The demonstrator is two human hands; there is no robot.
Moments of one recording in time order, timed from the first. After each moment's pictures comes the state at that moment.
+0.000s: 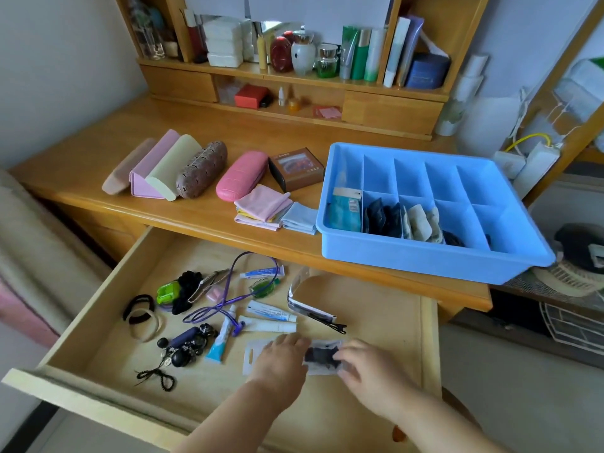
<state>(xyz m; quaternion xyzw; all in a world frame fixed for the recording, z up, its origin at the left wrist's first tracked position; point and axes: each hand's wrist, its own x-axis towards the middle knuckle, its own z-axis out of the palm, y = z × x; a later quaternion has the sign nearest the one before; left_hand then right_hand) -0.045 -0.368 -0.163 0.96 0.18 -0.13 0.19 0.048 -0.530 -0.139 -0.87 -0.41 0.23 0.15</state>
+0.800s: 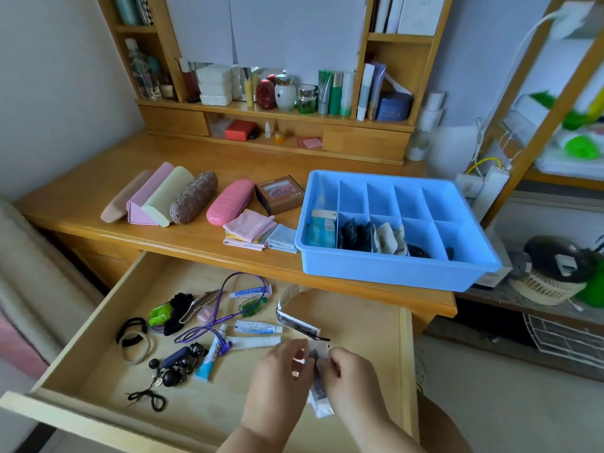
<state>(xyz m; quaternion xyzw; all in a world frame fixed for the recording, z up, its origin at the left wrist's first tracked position) -0.060 -0.416 -0.095 0.86 0.26 0.18 0.39 0.008 -0.519 -0.104 -0.89 -0.18 0.18 0.38</state>
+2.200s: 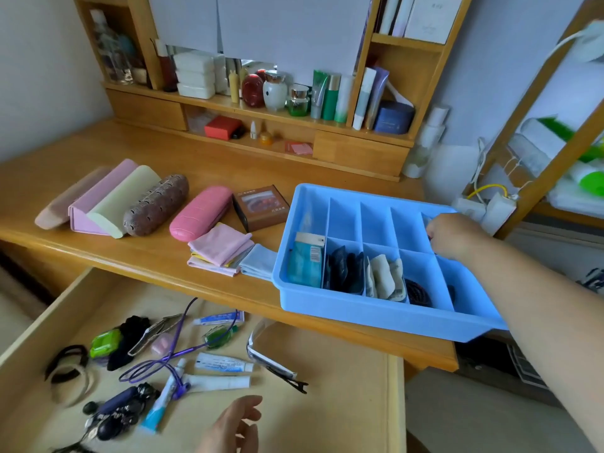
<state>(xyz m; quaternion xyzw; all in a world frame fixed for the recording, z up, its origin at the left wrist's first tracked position) -0.051 -0.385 -0.156 0.79 0.37 0.05 0.49 0.324 -0.537 0.026 -0.98 -0.20 0.07 -0.04</state>
